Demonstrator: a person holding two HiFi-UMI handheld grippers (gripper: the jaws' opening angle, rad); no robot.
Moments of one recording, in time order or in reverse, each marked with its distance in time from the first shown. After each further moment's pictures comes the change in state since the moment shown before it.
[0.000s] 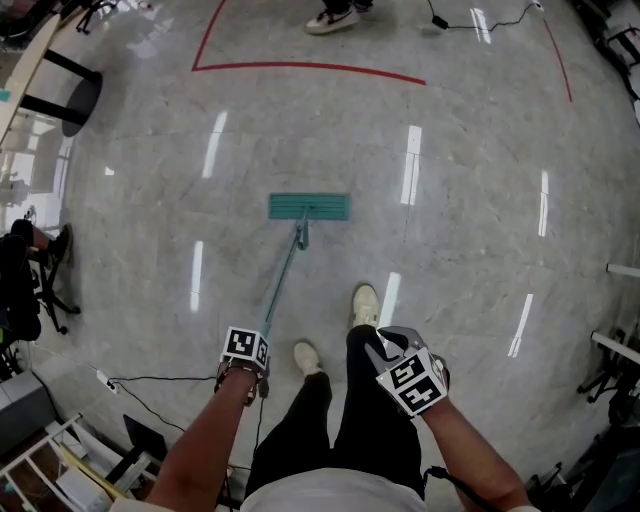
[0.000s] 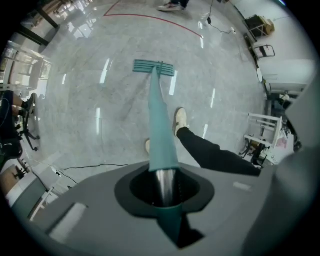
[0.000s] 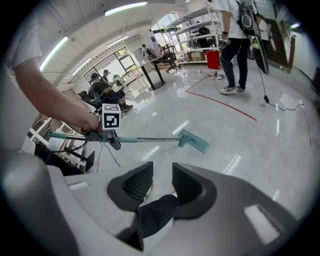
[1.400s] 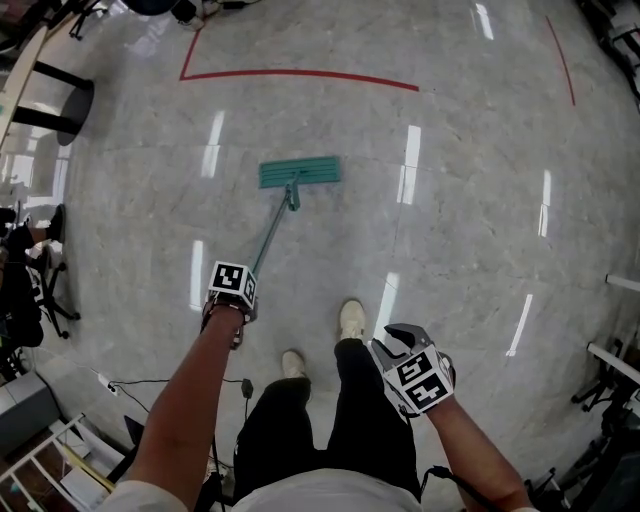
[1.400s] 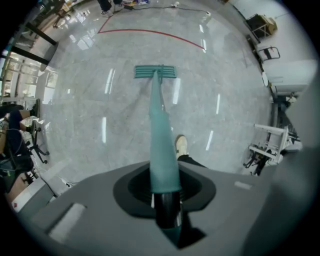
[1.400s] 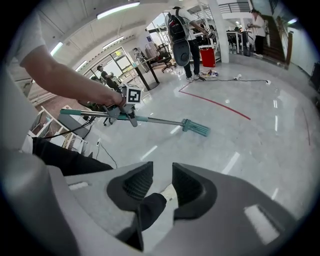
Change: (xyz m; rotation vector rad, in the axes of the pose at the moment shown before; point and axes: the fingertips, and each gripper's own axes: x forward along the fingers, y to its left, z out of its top) left arm -0.074 -0.019 0.193 -0.001 -0.052 0.076; right arm -0.018 -0.091 0.008 0.032 0.006 0.000
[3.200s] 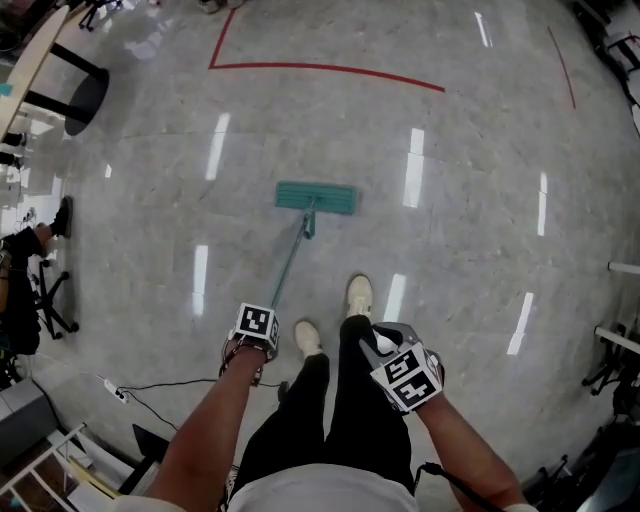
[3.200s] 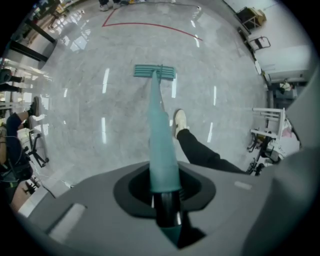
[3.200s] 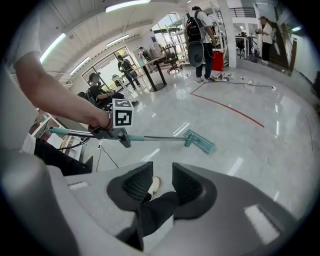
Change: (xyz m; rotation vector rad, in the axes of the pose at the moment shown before) left arm 0.032 0.110 -0.135 0.094 0.007 -0.005; right arm 0.077 0.161 0.072 -0.033 -0.016 -0.020
